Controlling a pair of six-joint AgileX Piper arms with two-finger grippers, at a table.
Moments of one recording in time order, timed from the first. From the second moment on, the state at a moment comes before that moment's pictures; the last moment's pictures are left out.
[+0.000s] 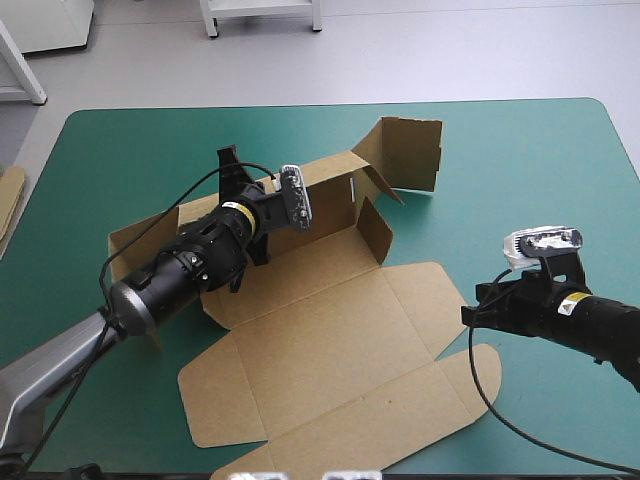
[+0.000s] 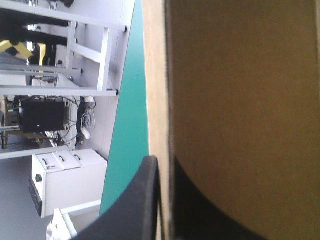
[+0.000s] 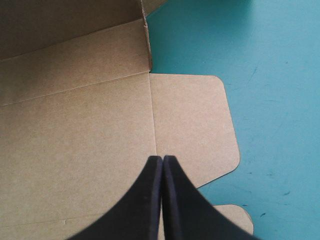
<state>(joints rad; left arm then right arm) -0.72 1.46 -1.22 0.81 0.65 0.24 0.16 0.85 -0.86 0.39 0.87 -0.17</state>
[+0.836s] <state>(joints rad) -0.74 1.36 -1.05 0.93 0.58 0.13 0.16 0.97 -0.87 0.46 0.78 -0.20</state>
